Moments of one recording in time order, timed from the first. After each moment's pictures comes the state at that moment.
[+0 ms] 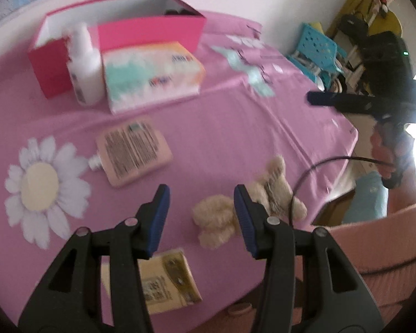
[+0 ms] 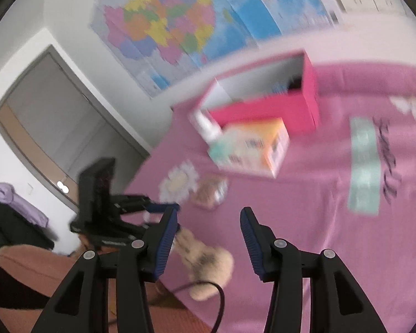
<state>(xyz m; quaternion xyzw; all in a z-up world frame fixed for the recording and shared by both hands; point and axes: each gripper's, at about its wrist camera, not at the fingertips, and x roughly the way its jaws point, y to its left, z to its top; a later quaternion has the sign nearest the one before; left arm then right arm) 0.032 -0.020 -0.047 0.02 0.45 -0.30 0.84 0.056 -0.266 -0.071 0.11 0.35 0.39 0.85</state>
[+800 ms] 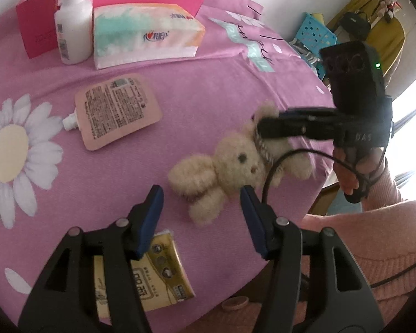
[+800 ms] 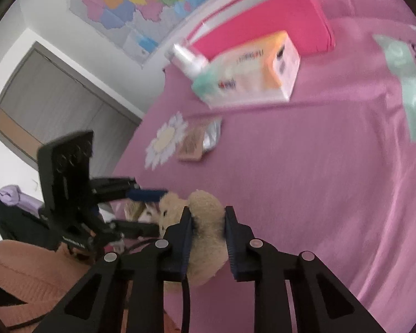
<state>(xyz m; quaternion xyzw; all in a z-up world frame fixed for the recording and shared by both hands) 0.036 -0.019 -0.078 -0.01 0.50 -0.32 0.80 0.084 -0.223 -0.153 0.13 0.40 0.41 0.81</state>
